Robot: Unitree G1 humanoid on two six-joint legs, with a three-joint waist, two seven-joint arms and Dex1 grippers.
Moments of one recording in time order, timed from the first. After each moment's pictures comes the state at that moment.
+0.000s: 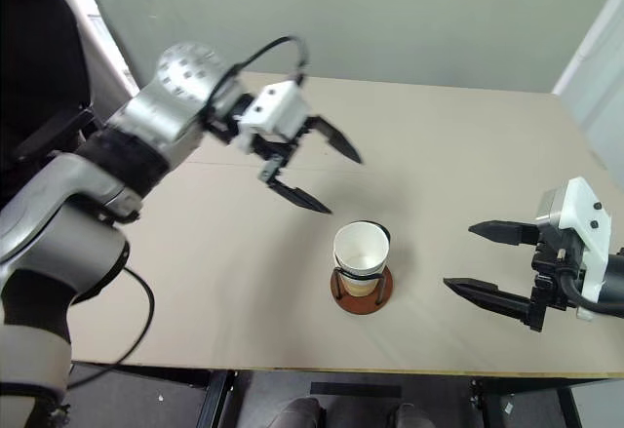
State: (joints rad) left arm -1.43 0.79 -0.90 0.78 -0.71 -0.23 -1.56; right arm 0.13 -1.15 -0.72 -0.67 1.11 0.92 0.83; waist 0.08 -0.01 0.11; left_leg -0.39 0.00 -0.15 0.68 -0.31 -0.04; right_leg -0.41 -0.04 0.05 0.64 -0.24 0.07
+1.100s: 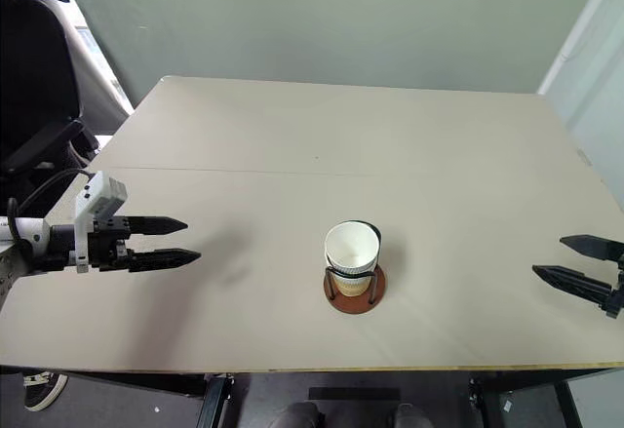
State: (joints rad) left arm -0.36 1.19 0.10 0.21 -0.61 0.54 -1.25; right arm 0.19 -1.10 -0.74 -0.21 0.74 0.77 1.14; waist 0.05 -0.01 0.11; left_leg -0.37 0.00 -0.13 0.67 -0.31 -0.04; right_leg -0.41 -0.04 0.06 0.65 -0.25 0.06
